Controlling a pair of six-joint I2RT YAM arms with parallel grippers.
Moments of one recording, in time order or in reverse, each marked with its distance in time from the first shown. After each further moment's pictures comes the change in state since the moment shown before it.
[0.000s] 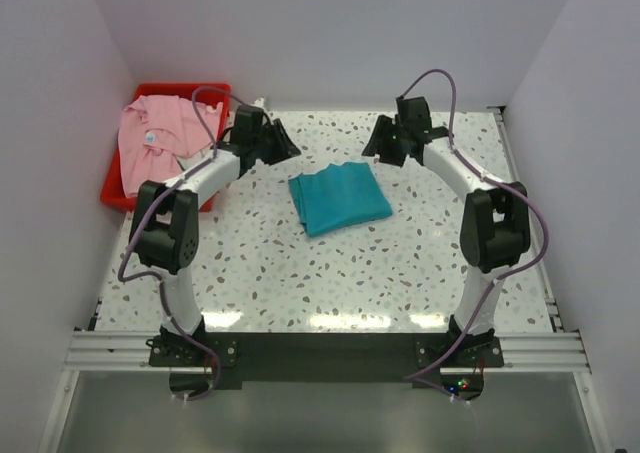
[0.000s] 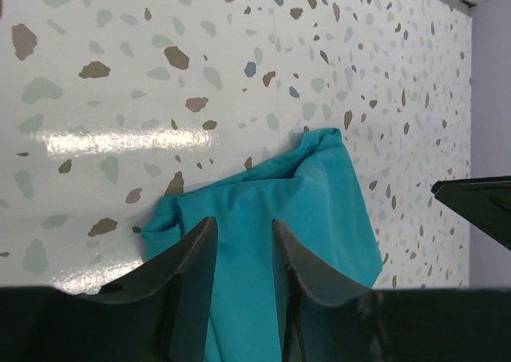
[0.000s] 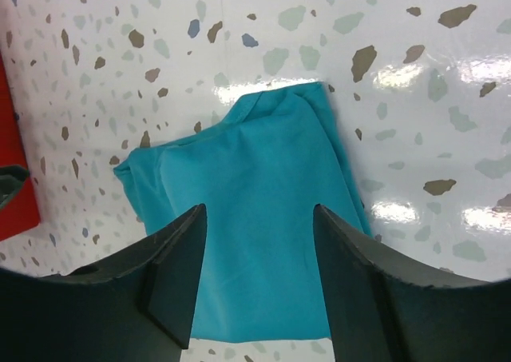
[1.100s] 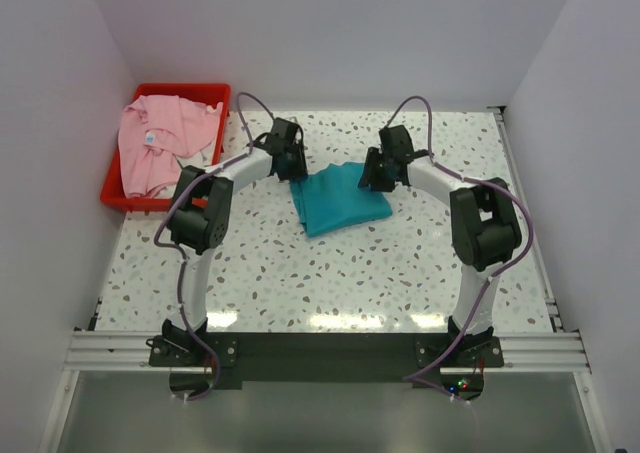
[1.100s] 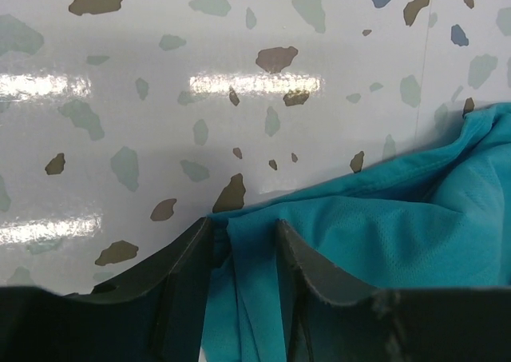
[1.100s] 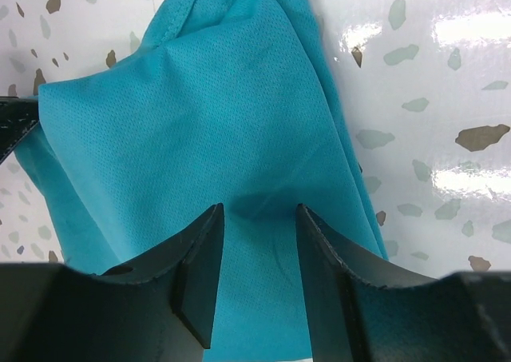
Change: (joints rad) left arm -0.141 0.285 0.240 -0.258 -0.272 0.139; right arm 0.084 0.012 -0.219 0.117 0.076 -0.016
